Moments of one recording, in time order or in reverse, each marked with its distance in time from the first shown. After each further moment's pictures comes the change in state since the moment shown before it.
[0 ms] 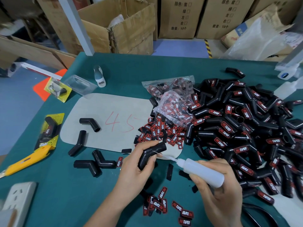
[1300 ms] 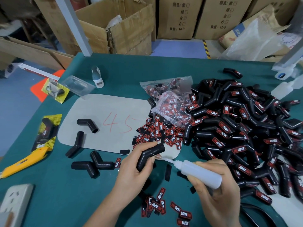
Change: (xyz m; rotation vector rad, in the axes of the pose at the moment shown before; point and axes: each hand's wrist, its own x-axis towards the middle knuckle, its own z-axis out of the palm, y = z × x) left_hand -0.001 0.001 0.001 0.005 -0.010 -0.031; right_hand 0.002 -0.005 0.000 0.025 0.016 0.062
